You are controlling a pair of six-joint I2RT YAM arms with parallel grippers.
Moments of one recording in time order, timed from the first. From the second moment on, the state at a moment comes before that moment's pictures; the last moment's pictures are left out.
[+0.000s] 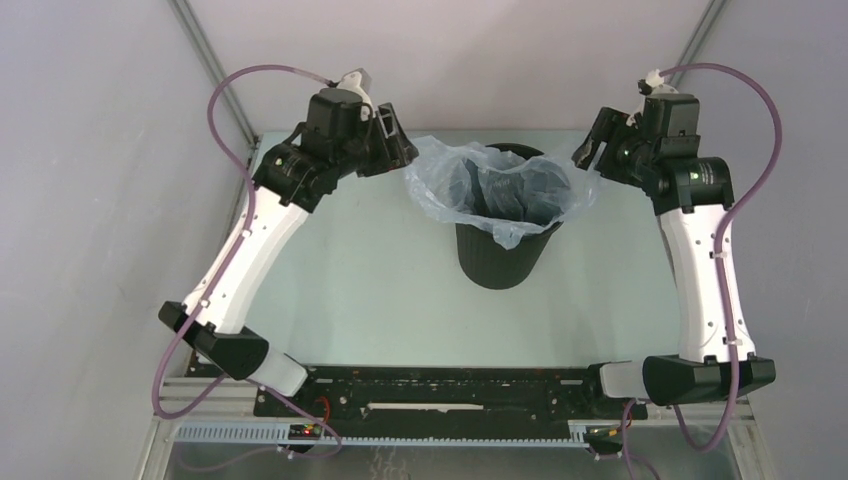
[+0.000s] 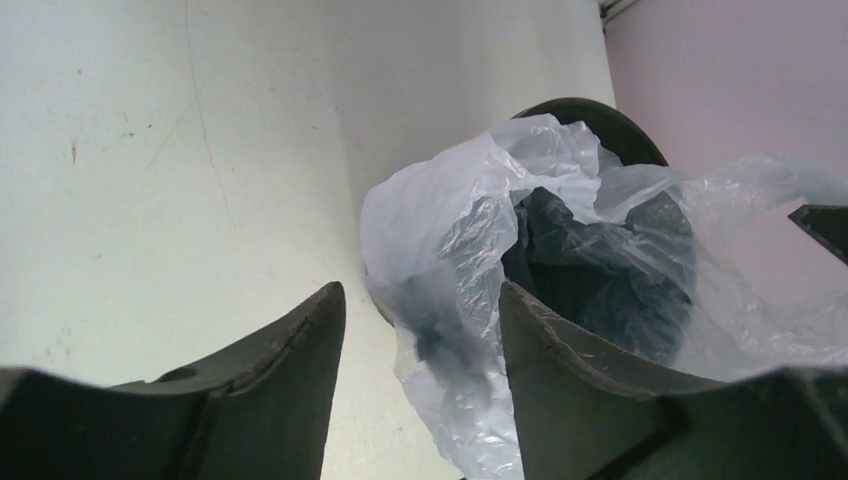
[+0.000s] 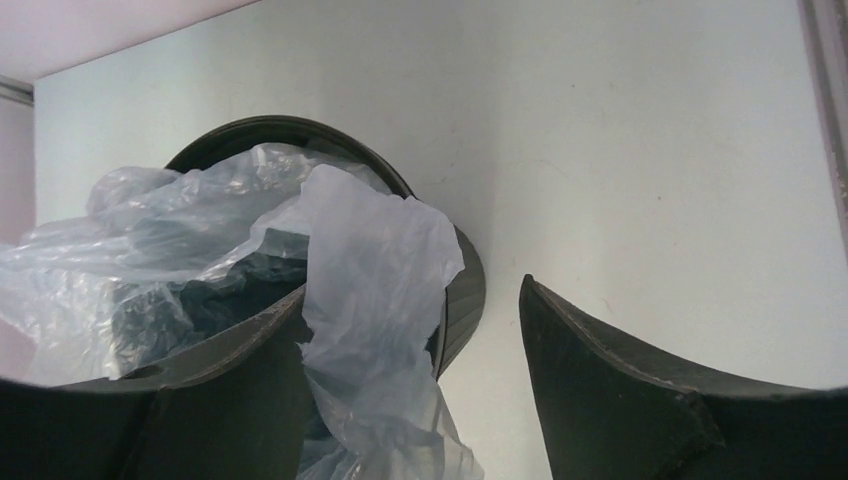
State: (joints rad) left arm -0.55 1.51 1.88 -0.87 -0.06 -0.60; right arm 0.06 1.34 1.76 -0.98 -0.04 0.36
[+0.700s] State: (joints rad) left arm -0.45 1.56 1.80 -0.53 0.04 -0.75; right arm -0.16 1.41 1.57 -0.76 -0.19 0.51
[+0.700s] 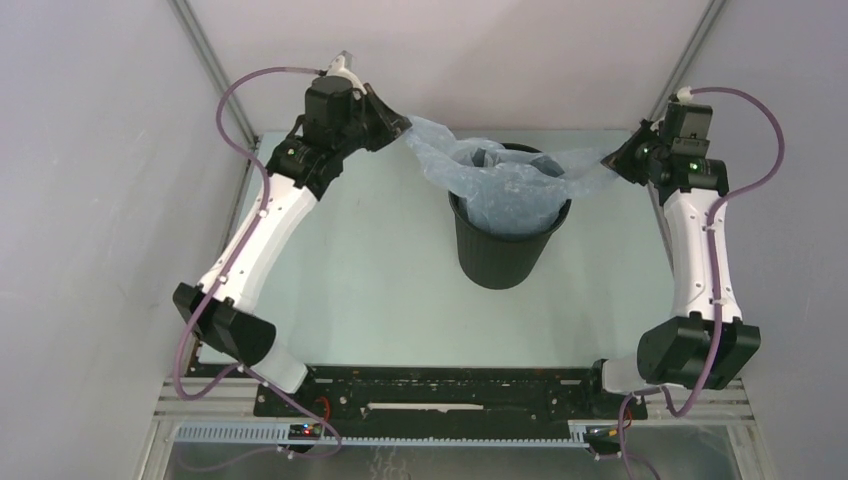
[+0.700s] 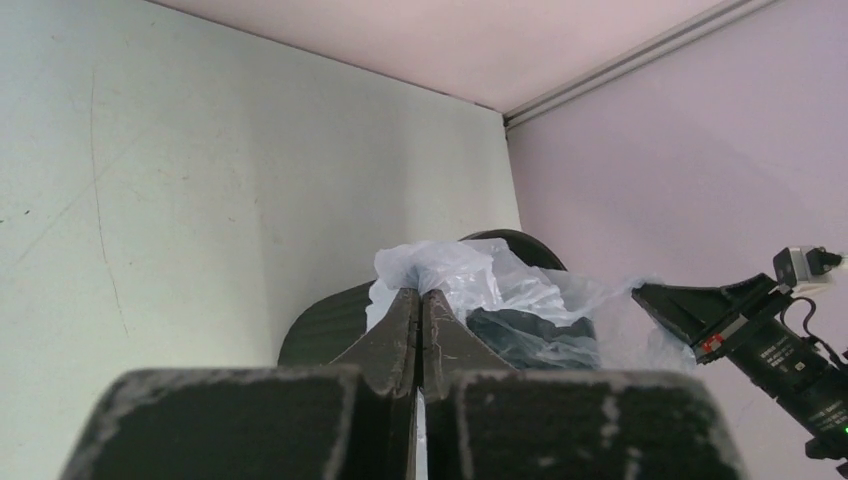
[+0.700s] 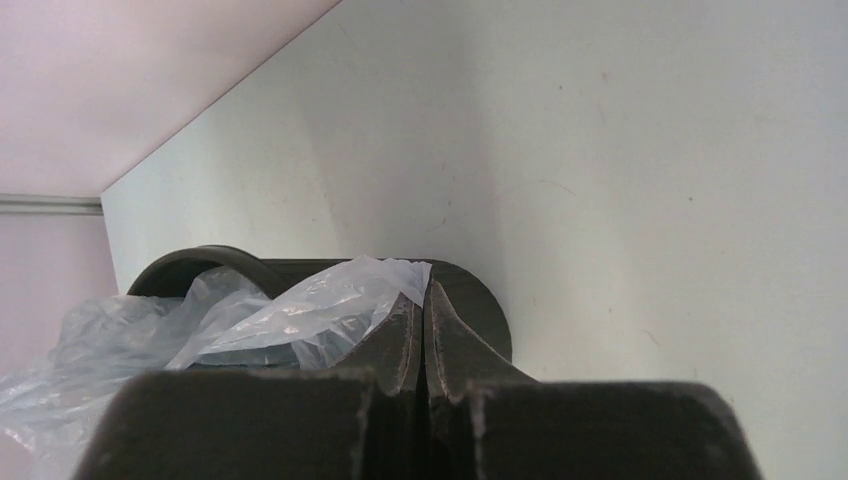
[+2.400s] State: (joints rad) left arm -0.32 1.65 1.55 -0.06 0.36 -0.95; right arm -0.19 1.51 1.38 -0.56 -0.29 0.61
